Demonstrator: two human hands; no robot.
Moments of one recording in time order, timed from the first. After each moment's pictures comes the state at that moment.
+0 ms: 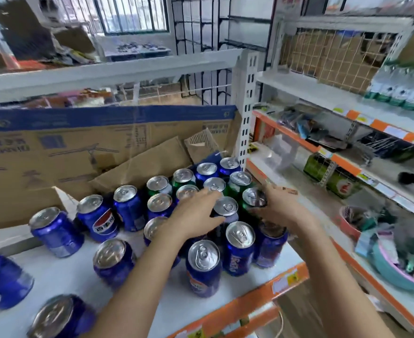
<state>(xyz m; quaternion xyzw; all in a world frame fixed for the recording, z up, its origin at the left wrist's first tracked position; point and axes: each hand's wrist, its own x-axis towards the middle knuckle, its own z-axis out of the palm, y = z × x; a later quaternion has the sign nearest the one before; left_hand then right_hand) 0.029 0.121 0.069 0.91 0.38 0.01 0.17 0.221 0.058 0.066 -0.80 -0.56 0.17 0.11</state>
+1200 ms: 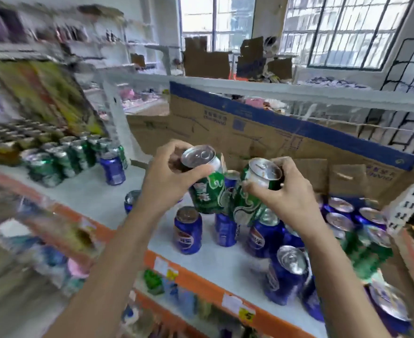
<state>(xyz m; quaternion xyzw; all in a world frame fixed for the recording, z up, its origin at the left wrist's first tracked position) -0.134 -0.038 0.156 0.49 0.62 0.59 0.14 0.058 0.040 0.146 -0.42 -0.76 0.29 0.40</state>
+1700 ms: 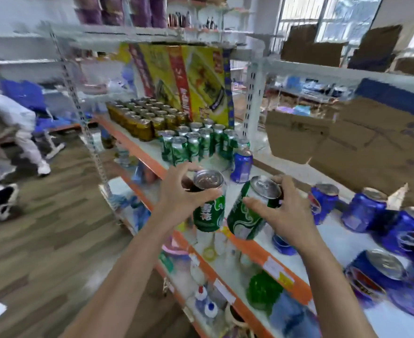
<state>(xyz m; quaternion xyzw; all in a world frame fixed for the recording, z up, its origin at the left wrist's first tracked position) -0.419 -0.186 0.101 0.36 0.74 0.55 0.11 -0.266 -0.051 0.091 -0.29 -0.82 0.38 0.31</state>
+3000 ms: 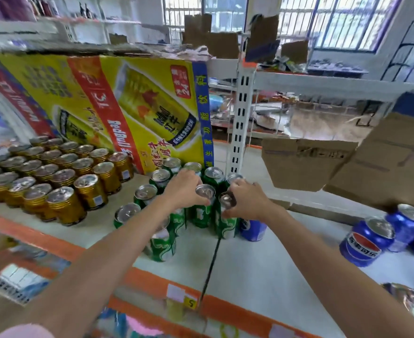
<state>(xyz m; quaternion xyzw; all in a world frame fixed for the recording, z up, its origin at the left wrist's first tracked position) -0.730 0.094 0.067 0.71 0.69 0.11 0.06 -0.551 0.132 0.065 -0.43 -0.90 0.05 0.01</state>
